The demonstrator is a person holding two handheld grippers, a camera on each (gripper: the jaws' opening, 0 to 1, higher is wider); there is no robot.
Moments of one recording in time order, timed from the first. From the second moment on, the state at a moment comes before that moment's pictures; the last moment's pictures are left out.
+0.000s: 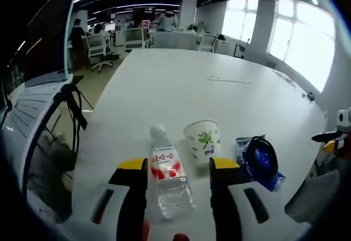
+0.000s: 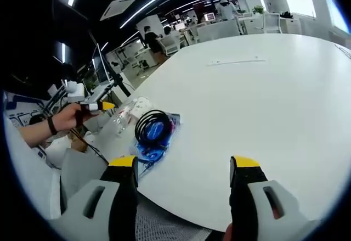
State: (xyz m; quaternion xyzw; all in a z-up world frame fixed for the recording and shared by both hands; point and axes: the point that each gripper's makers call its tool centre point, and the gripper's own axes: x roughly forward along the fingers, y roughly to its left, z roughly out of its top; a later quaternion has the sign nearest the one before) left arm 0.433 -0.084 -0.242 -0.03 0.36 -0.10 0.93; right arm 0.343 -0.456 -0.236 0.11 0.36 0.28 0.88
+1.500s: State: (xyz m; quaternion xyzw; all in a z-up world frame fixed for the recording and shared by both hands) left arm 0.463 -0.077 -0.317 -0.06 0.50 -0.07 0.86; right arm 0.354 -0.452 -0.244 0.11 0.38 0.26 0.88
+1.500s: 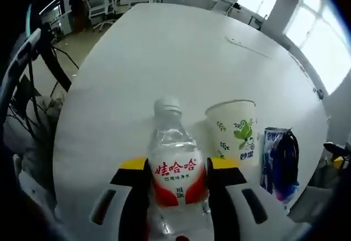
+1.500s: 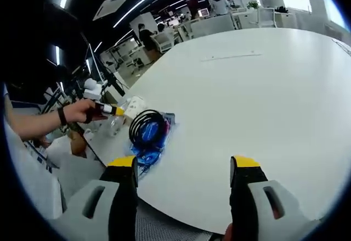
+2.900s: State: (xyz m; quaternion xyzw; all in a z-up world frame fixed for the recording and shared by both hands) left arm 0.444 -0.067 -0.264 -0.07 0.41 -0.05 0.91; right arm 0.347 -0.455 -0.238 0.14 0.34 0.26 0.89
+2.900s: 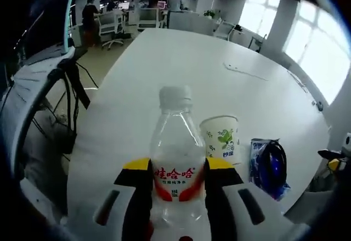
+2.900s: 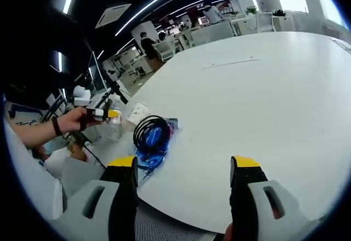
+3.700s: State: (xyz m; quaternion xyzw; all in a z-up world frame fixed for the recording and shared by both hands) left arm 0.422 -0.072 -0.249 -0.06 0.39 -0.04 0.92; right arm 0.343 -0.460 -0.238 0.14 0.34 0.27 0.89
